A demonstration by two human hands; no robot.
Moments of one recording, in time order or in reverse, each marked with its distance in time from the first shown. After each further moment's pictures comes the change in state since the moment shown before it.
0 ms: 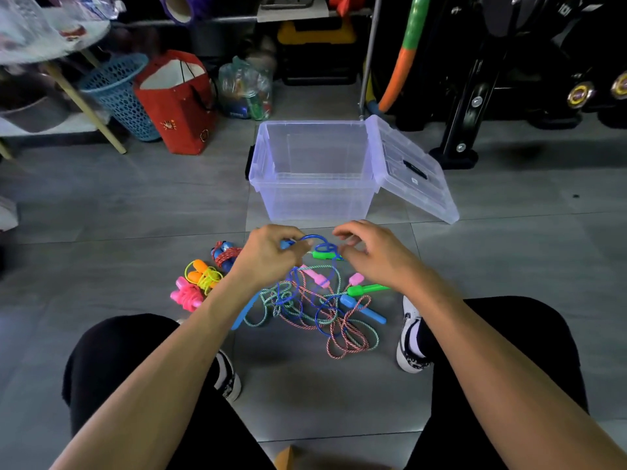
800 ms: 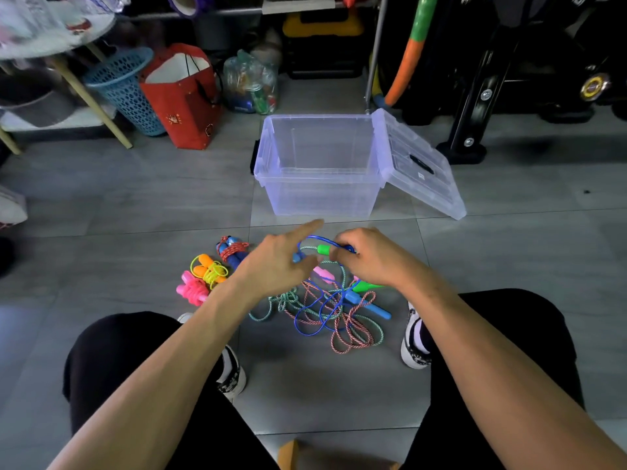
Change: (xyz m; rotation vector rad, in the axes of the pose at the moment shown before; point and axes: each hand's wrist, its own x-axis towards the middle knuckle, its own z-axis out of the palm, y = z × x) left_hand -0.007 -0.015 0.003 0.282 -0.136 0.079; right_hand 0.004 -0.015 0.009 -0.139 -0.170 0.020
